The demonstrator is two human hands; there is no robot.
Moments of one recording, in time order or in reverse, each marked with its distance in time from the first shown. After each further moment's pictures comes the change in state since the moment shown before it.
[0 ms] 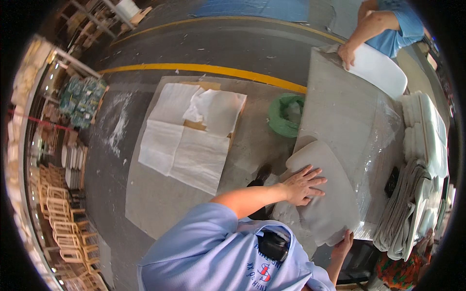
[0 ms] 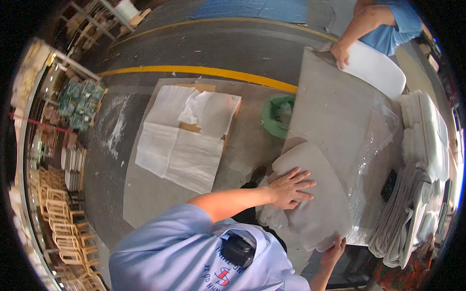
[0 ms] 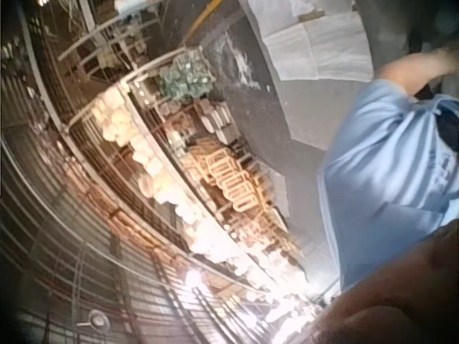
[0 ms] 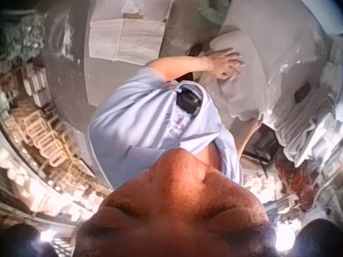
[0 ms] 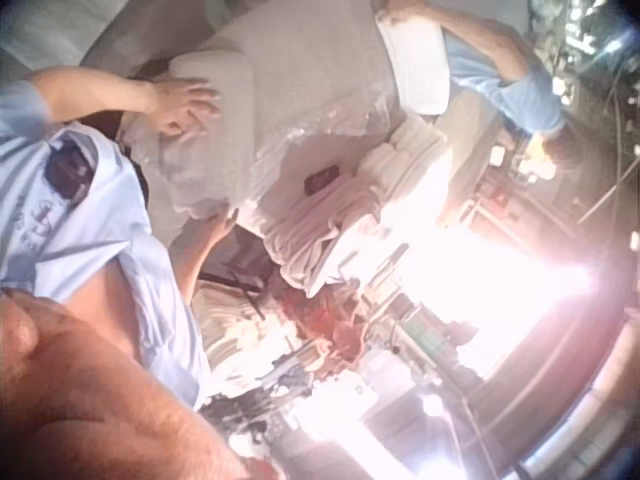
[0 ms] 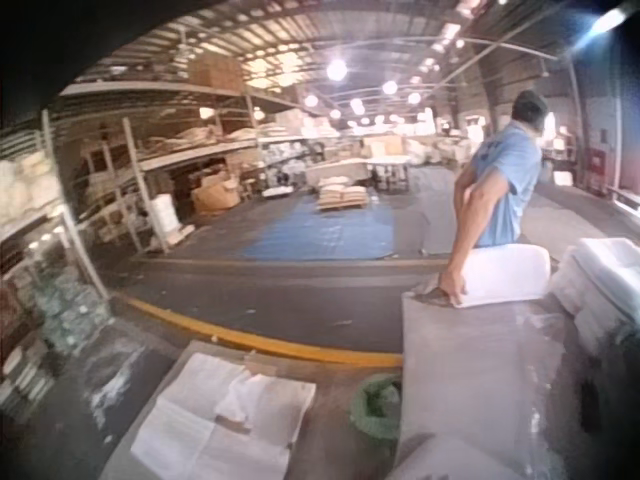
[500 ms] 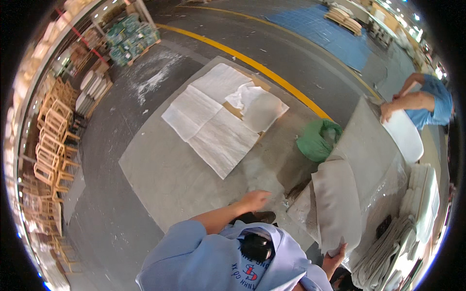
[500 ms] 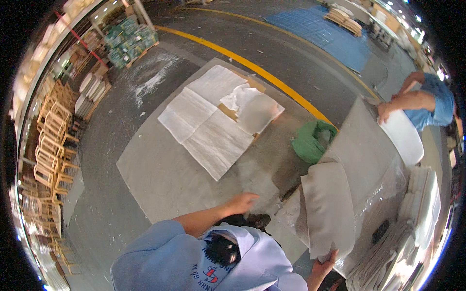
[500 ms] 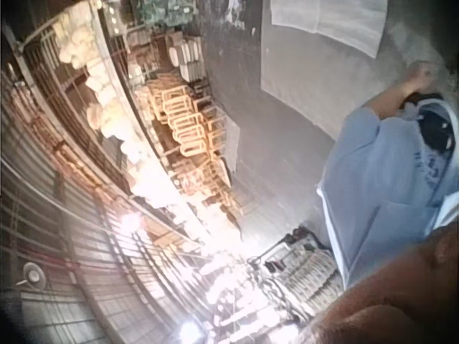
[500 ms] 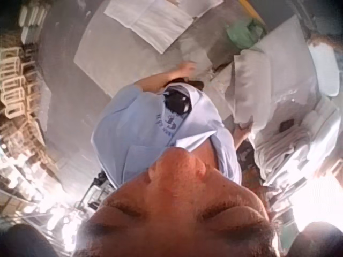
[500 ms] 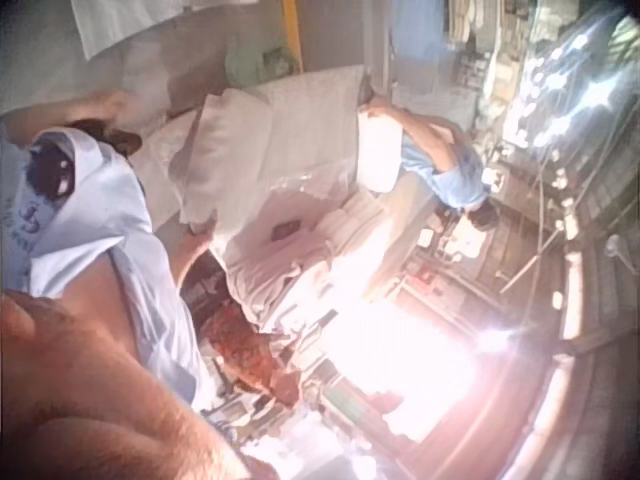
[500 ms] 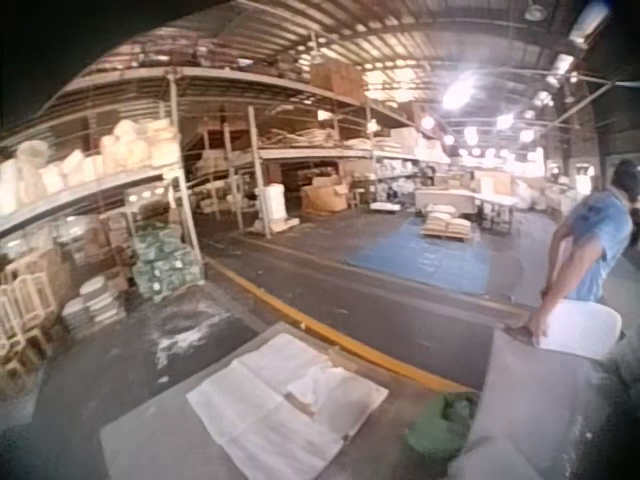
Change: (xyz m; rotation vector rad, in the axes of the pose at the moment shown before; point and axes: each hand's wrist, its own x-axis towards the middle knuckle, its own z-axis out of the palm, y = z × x) left_hand -0.275 0.112 0.073 -0.396 0.497 -1.030; right_hand -0.018 -0.005 0.019 0.231 -0.470 0.138
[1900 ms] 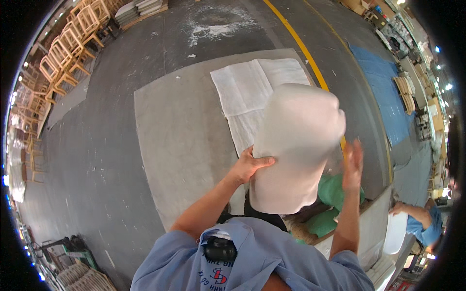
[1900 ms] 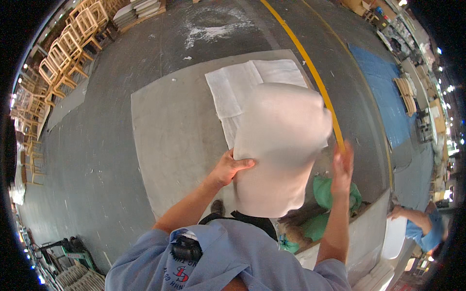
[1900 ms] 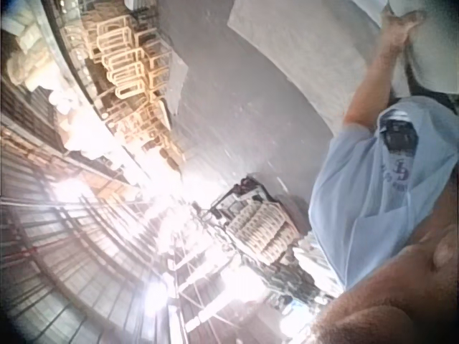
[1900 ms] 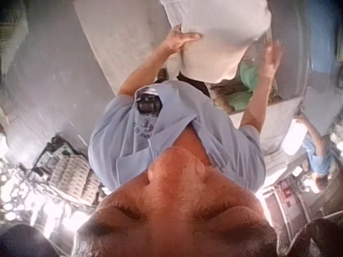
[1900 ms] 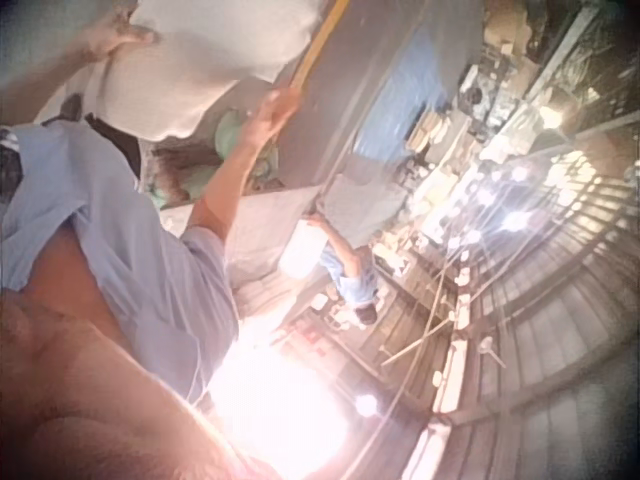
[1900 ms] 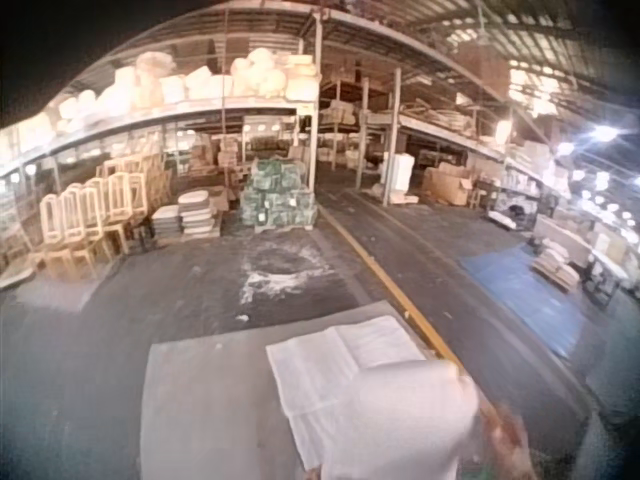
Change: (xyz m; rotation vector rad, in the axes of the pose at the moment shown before) left_hand -0.104 -0.121 -0.311 -1.489 0.640 -0.113; right_hand 0.005 0.193 0.631 -0.878 -1.087 -0.460
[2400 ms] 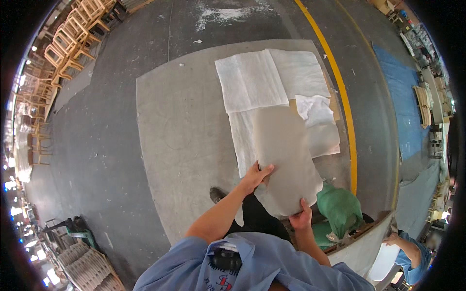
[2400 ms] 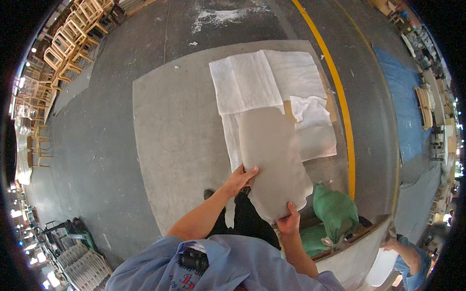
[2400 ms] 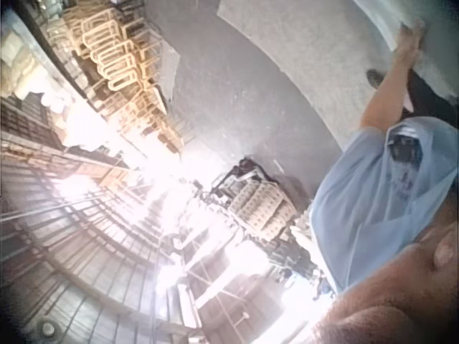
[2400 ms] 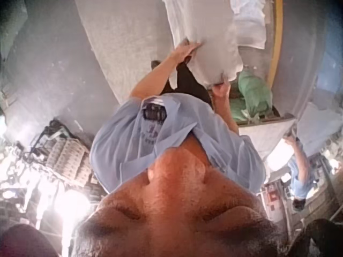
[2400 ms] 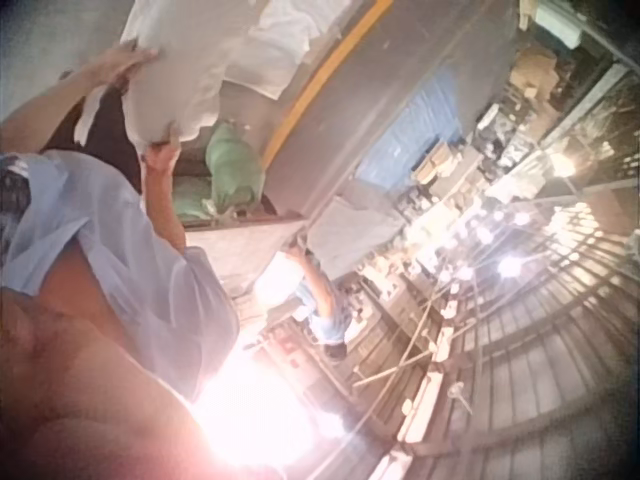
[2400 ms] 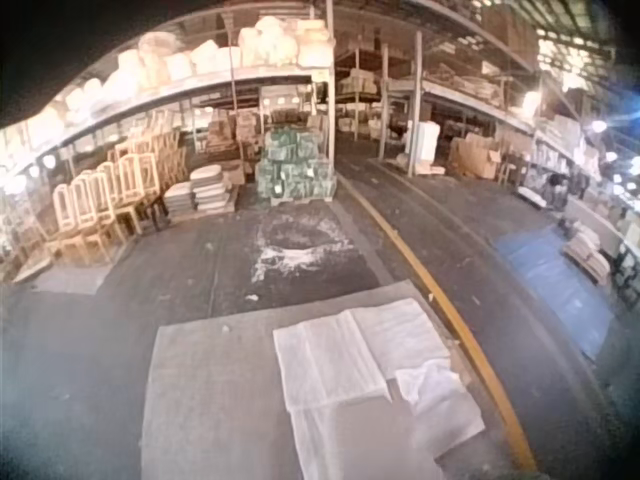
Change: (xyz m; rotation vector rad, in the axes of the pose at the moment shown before) left_hand 0.143 -0.124 -0.042 0.061 0.343 -0.238; right_hand -0.057 0.166 0.064 0.955 -0.038 1.002
